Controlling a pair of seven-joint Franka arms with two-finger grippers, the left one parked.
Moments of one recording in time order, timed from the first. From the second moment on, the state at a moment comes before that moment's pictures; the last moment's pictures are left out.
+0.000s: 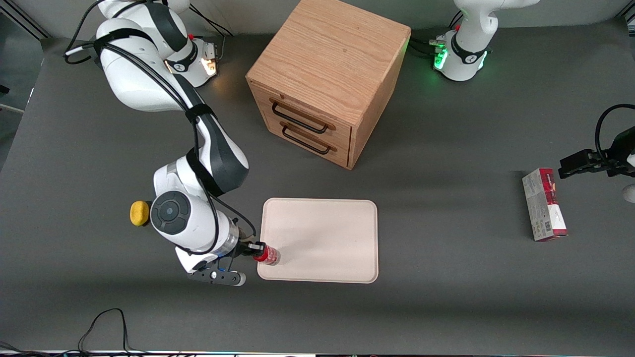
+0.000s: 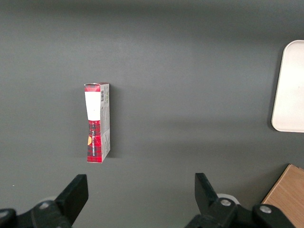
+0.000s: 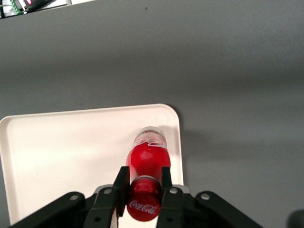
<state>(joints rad) 0.33 0.93 0.13 -0.87 -0.04 1.91 0.55</state>
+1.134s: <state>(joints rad) 0.34 0.95 0.13 -0.85 -0.06 1.94 0.56</state>
